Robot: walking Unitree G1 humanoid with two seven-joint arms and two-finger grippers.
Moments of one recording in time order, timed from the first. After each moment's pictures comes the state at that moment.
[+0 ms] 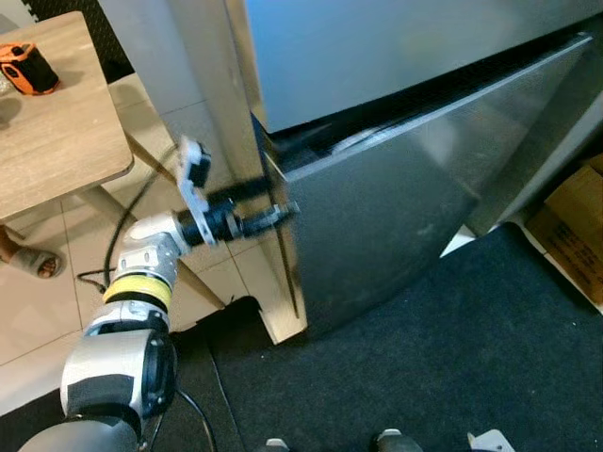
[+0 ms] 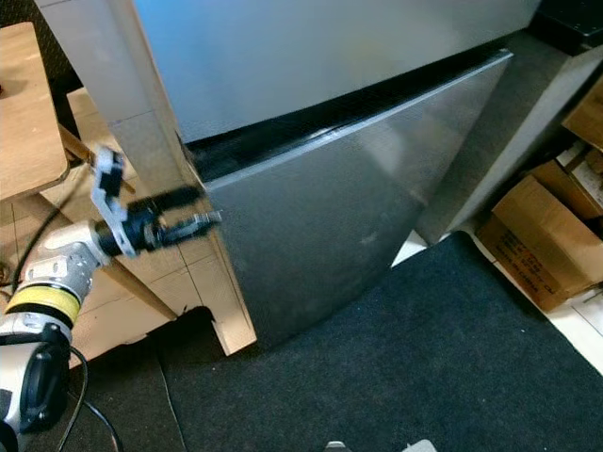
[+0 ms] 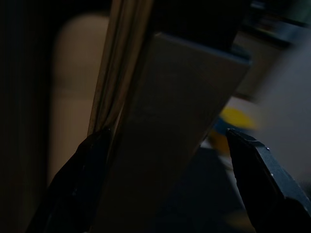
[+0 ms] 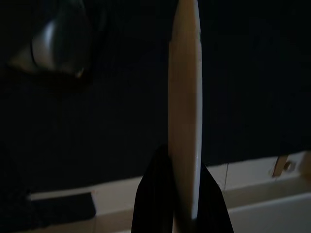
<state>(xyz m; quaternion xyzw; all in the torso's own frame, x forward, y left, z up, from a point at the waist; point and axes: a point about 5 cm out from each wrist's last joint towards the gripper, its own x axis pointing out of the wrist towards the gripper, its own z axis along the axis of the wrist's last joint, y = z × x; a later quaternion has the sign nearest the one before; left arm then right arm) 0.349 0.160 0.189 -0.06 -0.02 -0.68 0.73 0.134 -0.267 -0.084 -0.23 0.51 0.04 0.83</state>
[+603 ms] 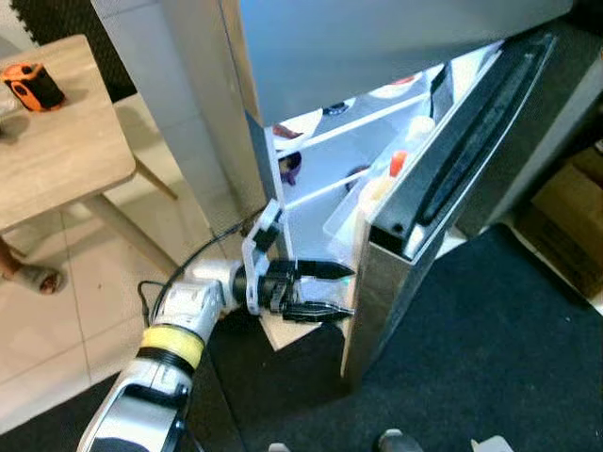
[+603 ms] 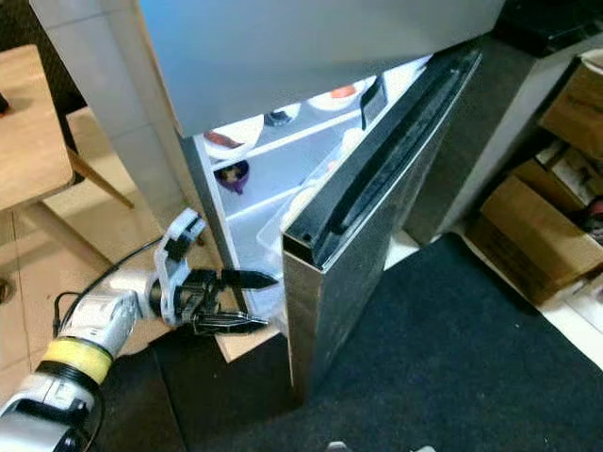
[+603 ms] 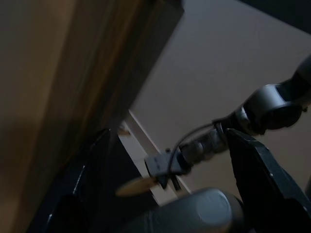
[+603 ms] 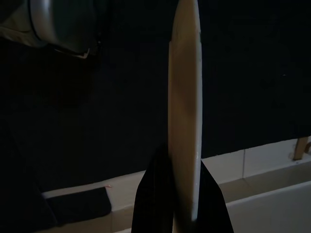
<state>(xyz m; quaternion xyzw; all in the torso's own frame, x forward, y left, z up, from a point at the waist) 0.294 0.137 0.123 -0.13 0.10 -0.73 0.66 0.123 -0.264 -0.089 -0.22 0.52 0.03 0.82</state>
